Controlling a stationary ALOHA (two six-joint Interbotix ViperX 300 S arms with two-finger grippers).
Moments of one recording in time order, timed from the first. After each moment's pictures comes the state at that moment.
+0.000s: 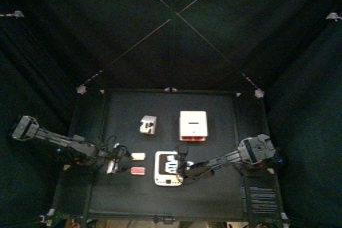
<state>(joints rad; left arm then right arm) -0.21 -0.72 1.30 0.07 -0.04 -0.23 0.26 0.25 0.27 -0.61 0.78 2.21</state>
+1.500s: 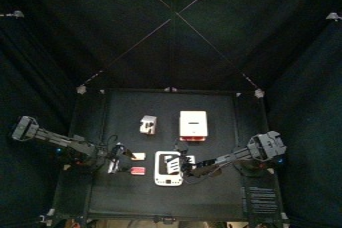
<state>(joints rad) -0.19 -0.72 1.30 0.15 -0.25 -0.22 0.27 0.10 0.34 -0.79 0.82 2.03</state>
